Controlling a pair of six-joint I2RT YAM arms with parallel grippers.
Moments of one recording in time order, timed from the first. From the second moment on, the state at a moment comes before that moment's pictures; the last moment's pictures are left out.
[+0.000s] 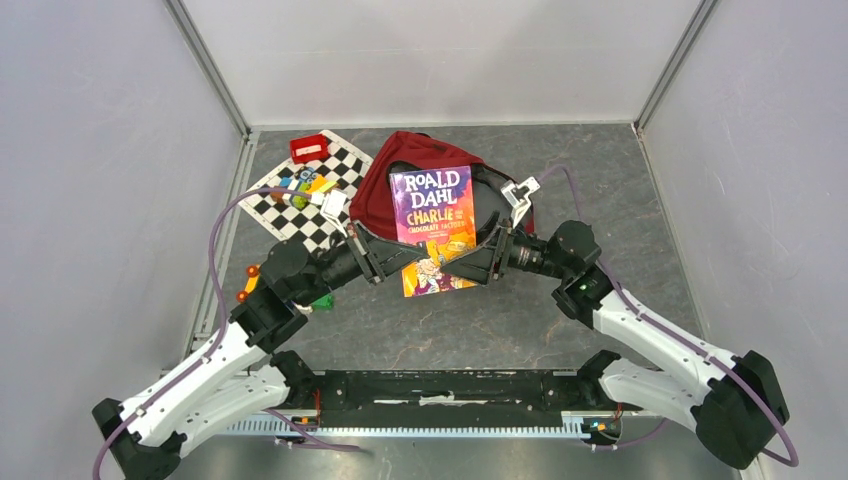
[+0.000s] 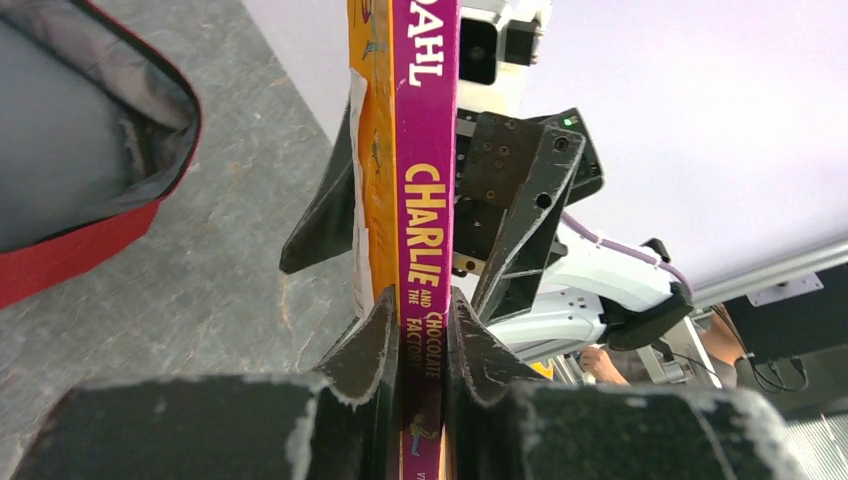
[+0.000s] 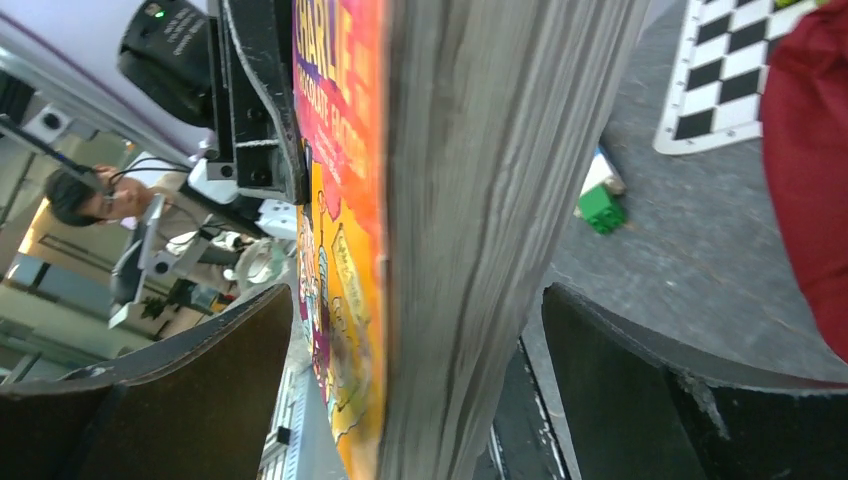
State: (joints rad) left arm -0.78 0.69 0.70 0.04 0.22 -0.96; right arm 0.65 0.99 0.61 0.48 -0.66 0.87
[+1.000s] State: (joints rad) left arm -0.78 0.72 0.82 -0.10 0.14 -0.86; right arm 0.63 0.91 0.64 0.37 -0.65 0.82
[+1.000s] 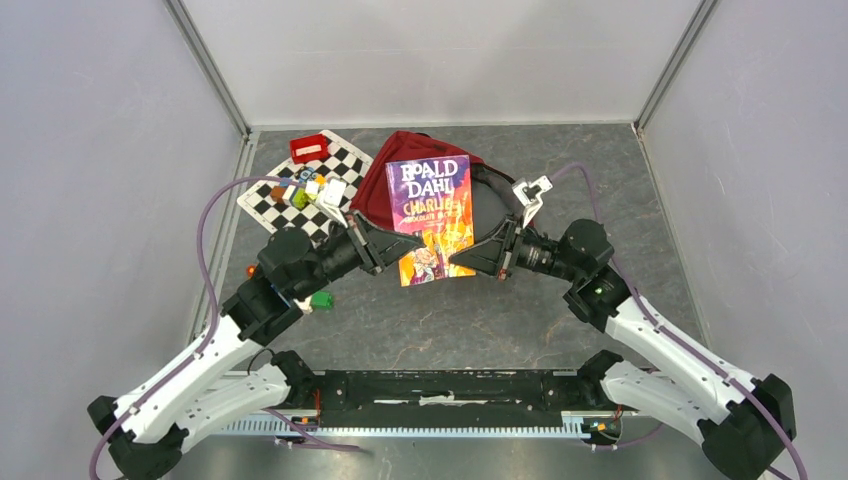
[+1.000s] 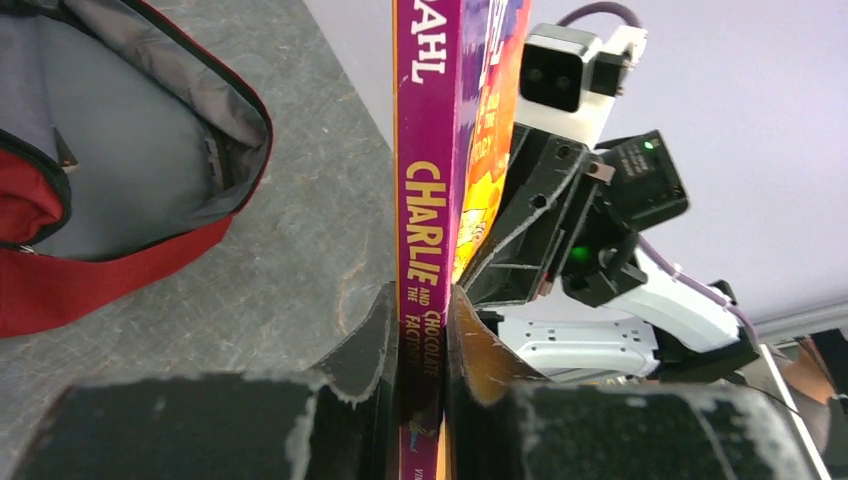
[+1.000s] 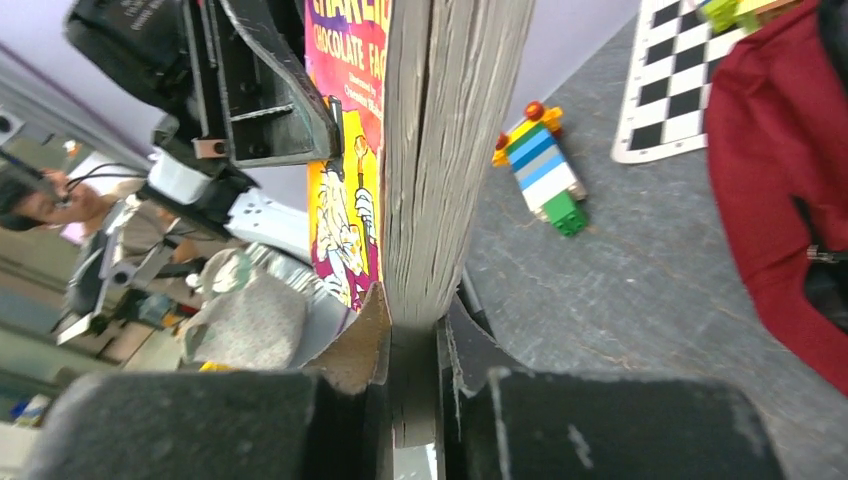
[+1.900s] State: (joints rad) left arm -0.37 1.66 1.47 -0.54 0.17 -0.68; right arm 0.24 1.16 0.76 -0.17 -0.30 0.80
